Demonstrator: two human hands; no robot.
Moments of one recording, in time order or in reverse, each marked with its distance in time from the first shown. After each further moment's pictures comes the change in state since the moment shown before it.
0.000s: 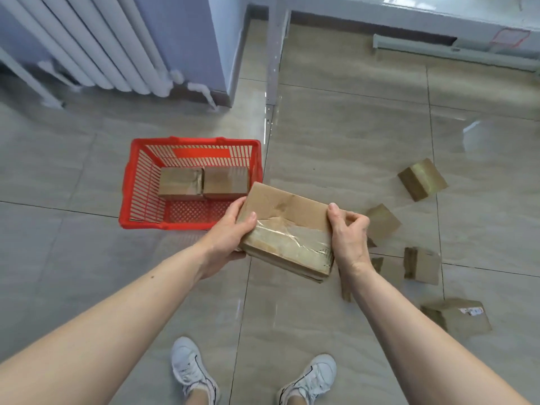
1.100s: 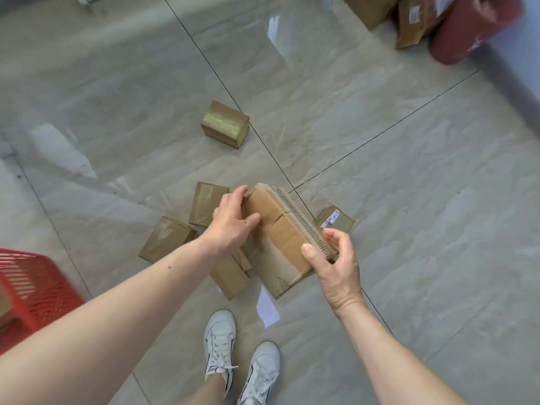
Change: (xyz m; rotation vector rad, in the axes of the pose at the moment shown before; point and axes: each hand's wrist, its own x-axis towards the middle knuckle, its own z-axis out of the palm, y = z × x) left_hand 0.162 -0.032 0.501 0.969 -0.383 0.235; right_hand 0.076 0.226 -0.374 0.262 0.478 0.139
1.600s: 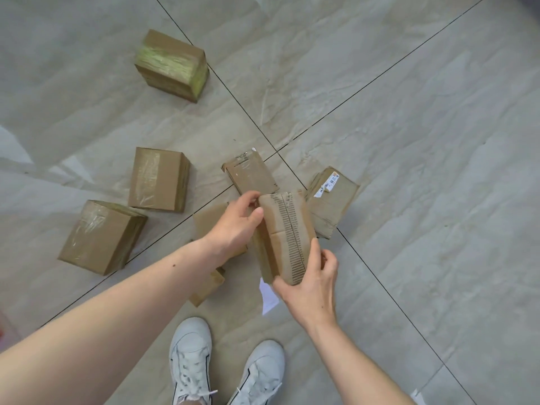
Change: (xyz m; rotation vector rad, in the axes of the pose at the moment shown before) left_hand 0.109 -0.105 0.153 -0.091 -0.152 -0.003; right_hand 0.056 0.214 0.057 -0.493 -0.003 0.122
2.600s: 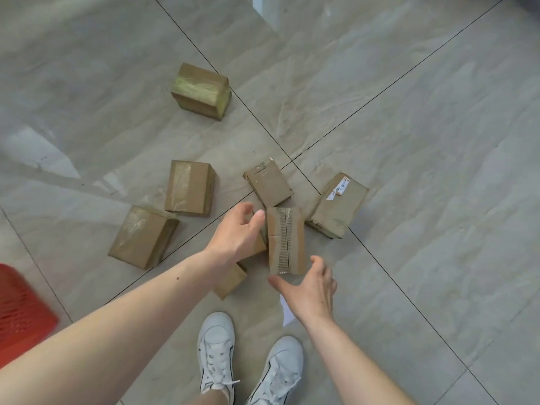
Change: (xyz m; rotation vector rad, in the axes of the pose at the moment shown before) left_hand -0.066 0.019 -0.025 0.080 0.164 -0.064; right_hand -0.045 -0.039 -0.012 0.063 -0.128 0.215
